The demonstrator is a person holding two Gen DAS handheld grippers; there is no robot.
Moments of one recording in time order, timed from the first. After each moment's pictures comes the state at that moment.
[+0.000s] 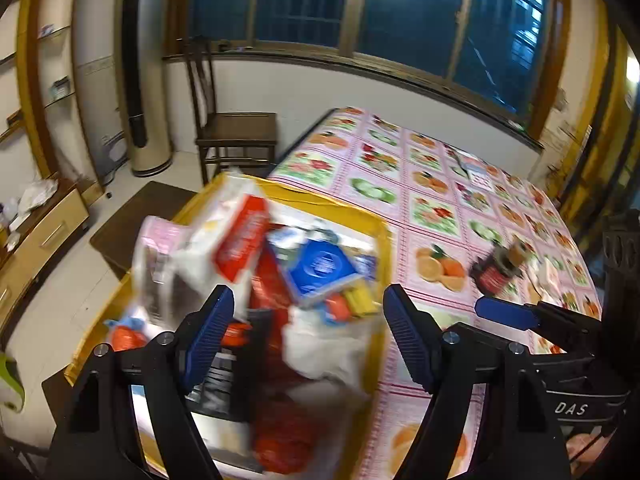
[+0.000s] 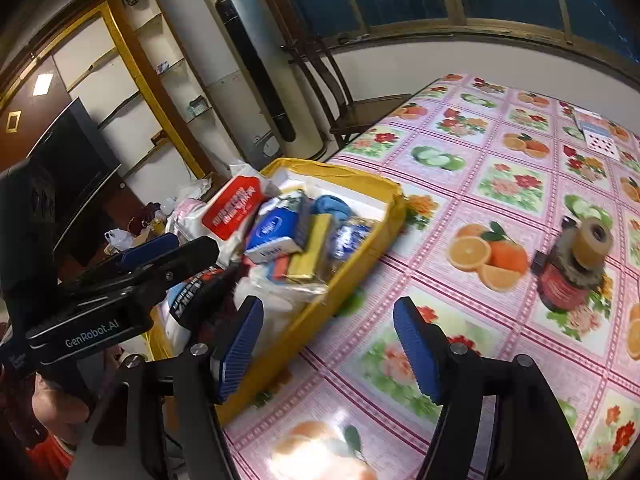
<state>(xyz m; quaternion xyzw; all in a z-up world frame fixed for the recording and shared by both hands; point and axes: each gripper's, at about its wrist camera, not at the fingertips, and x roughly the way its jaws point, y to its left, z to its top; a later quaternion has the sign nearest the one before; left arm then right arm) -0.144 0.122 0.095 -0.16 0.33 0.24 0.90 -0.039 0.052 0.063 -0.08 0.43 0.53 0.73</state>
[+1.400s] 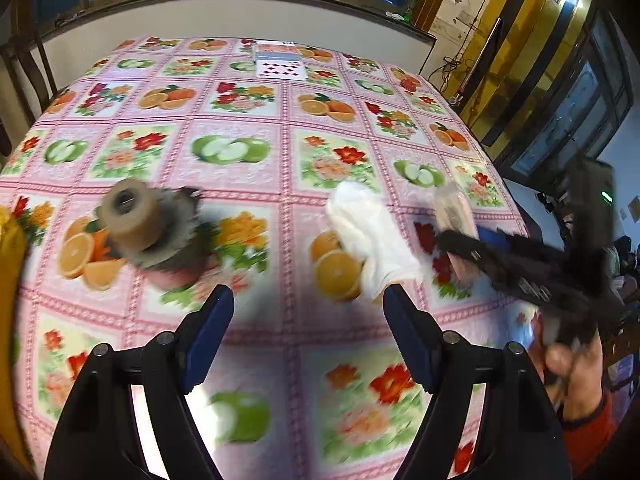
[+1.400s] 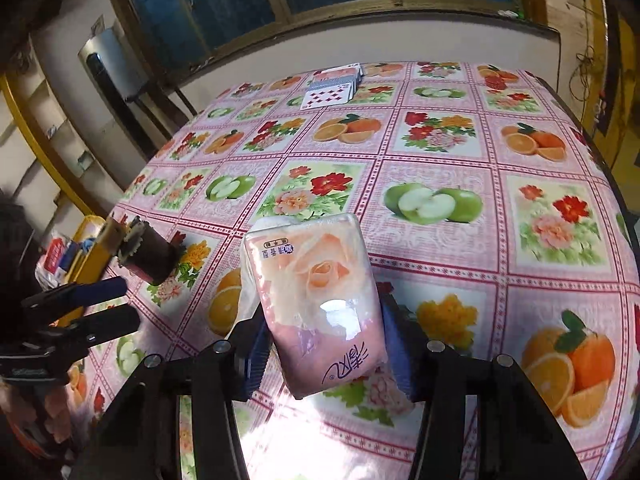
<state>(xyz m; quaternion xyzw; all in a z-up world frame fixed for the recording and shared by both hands) 0.099 -0.115 0.051 -0.15 0.45 0.04 0.88 0.197 -0.176 0.016 -0.04 0.47 0.37 0.80</state>
